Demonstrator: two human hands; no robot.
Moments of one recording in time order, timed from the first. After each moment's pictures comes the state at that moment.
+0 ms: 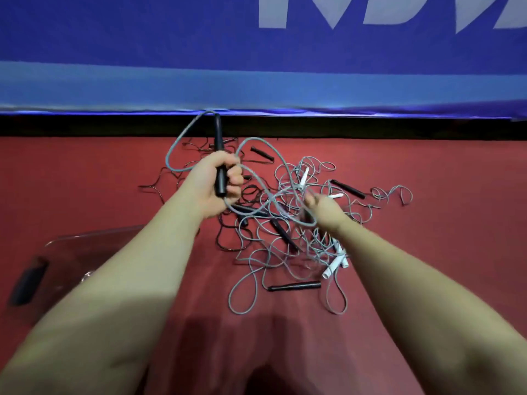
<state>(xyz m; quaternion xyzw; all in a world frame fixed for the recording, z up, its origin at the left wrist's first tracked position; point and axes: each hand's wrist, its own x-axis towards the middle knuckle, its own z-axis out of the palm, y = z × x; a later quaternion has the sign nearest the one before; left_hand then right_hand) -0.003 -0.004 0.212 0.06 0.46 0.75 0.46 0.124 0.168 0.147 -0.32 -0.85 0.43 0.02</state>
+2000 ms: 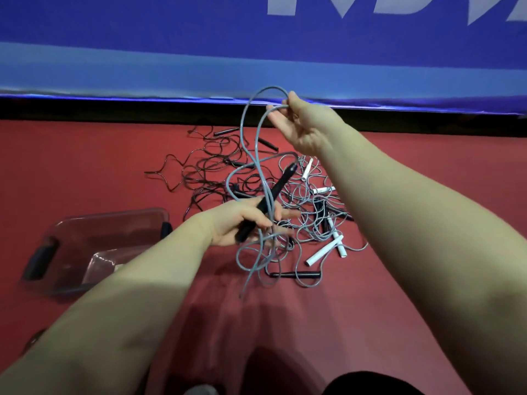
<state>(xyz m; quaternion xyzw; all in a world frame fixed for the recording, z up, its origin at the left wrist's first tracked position) 0.034 -0.030 0.158 0.28 0.57 0.50 0.60 0.059 0.132 0.275 -0.24 -0.35 0.89 0.19</state>
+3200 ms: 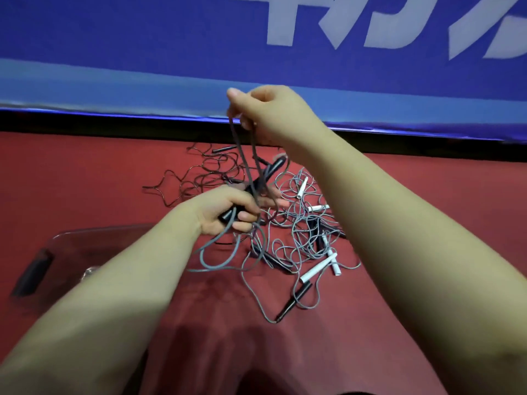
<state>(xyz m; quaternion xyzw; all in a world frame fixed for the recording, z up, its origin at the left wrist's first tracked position) 0.029 -0.028 0.214 0.21 0.51 0.62 0.56 0.088 0.072 0.332 -0.10 -0.86 0.47 0.18</state>
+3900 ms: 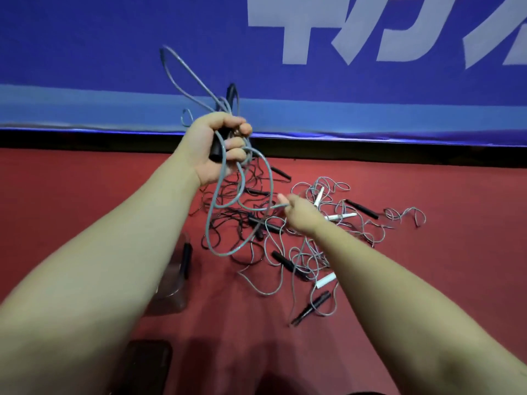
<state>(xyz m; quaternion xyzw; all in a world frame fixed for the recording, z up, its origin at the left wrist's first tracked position) -0.001 -0.041 0.312 0.17 0.42 0.79 0.41 0.097 0.101 0.195 -0.22 -0.90 0.37 0.02</state>
